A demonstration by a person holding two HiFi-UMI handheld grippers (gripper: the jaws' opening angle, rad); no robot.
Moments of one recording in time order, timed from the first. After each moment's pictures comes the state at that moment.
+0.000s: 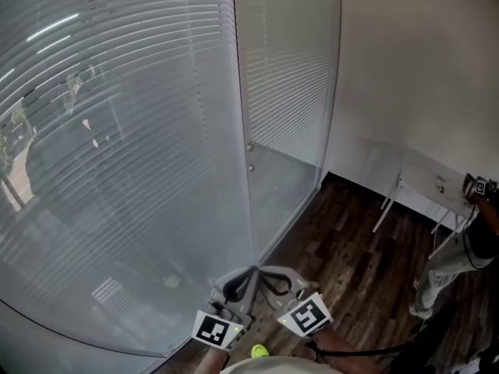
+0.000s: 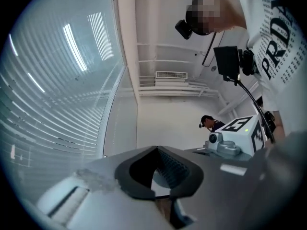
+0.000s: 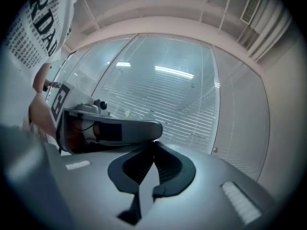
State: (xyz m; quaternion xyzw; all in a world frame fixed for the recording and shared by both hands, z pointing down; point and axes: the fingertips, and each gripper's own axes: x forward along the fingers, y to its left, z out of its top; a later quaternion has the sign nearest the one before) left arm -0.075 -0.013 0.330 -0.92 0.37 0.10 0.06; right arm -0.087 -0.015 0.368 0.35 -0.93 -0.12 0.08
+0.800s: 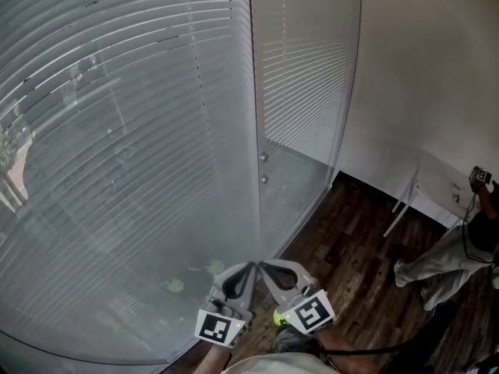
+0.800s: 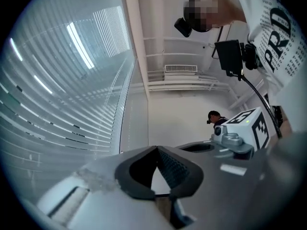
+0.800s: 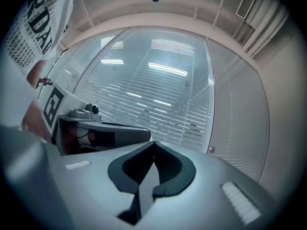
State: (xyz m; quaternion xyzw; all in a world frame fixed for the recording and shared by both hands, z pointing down) left arm -0.097 -0.104 0.442 -0.90 0.41 0.11 0.06; right arm -0.089 -0.106 0.464 0.36 -0.92 -0.14 0.06
